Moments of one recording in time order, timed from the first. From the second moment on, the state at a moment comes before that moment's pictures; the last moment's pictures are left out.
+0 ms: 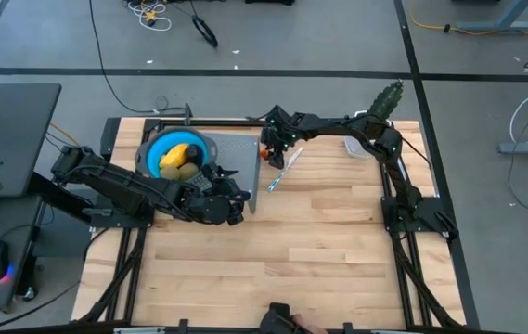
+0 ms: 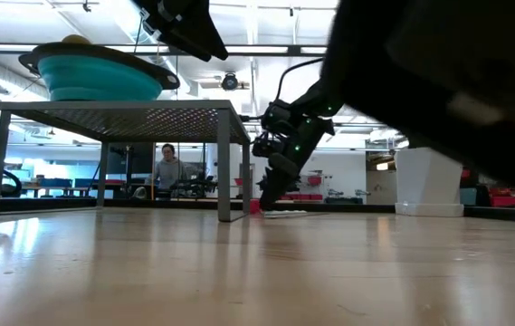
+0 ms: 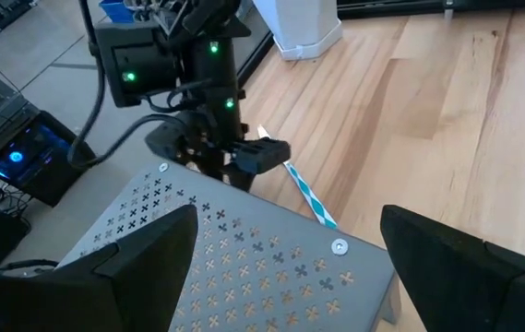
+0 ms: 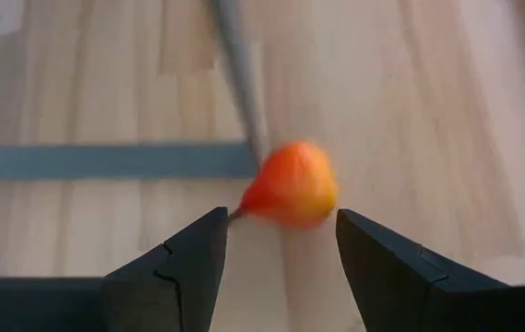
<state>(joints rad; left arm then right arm) -0.29 1.39 1.09 -0.45 -0.87 -0.26 -0.55 2.20 1.55 -0.41 -0.31 -0.39</state>
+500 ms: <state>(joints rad) -0.29 1.39 1.09 -0.45 -0.86 -0.27 -0.53 2.20 1.55 -0.34 -0.26 -0.33</state>
